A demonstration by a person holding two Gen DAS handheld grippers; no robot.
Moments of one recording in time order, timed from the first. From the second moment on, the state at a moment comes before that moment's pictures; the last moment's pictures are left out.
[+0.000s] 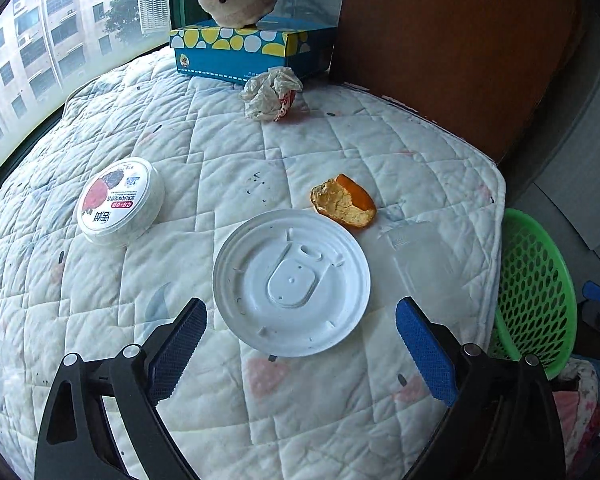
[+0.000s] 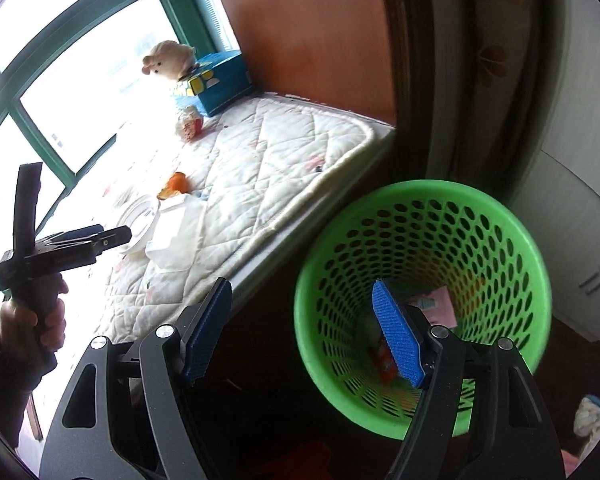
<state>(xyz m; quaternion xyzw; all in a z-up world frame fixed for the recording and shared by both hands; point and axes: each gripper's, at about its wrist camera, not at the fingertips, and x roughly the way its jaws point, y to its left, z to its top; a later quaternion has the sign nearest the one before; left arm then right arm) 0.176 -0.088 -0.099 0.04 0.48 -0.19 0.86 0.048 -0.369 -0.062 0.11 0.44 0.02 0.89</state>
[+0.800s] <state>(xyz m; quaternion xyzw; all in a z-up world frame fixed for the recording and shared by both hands) 0.189 -0.090 -0.116 0.07 0.47 -0.21 0.86 0.089 -0.318 -0.066 0.08 0.45 0.07 0.89</state>
